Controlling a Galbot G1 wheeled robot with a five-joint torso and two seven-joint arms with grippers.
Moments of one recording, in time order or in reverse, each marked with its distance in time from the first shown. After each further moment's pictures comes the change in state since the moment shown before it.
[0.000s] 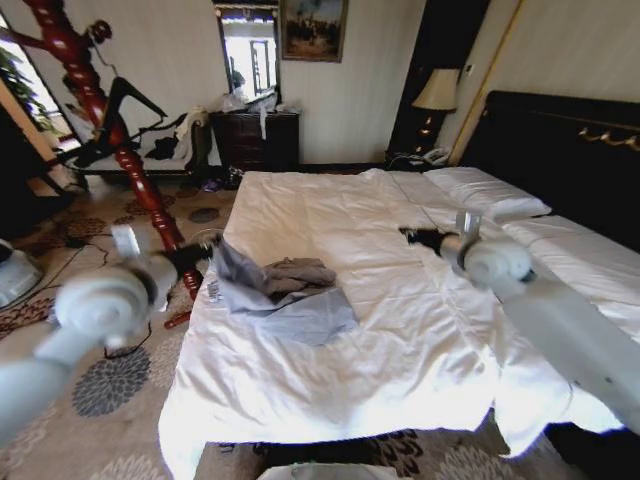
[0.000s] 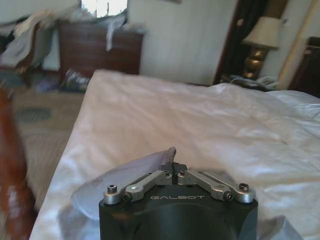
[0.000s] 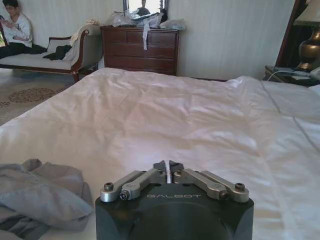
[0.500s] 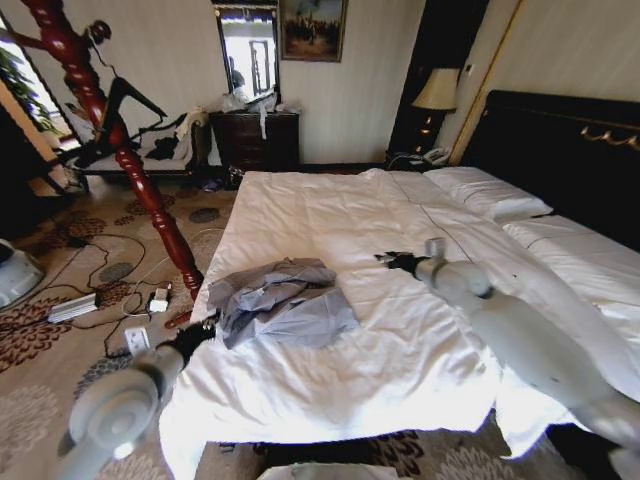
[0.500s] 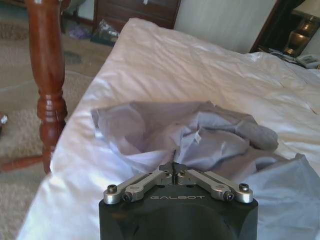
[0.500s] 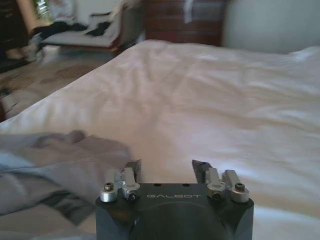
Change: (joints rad) left arm 0.492 -0.321 -0.119 -0.070 0.313 -0.020 0.095; right arm 0.258 0.206 -0.337 -0.230 -0.111 0.009 -0.135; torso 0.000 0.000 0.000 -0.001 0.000
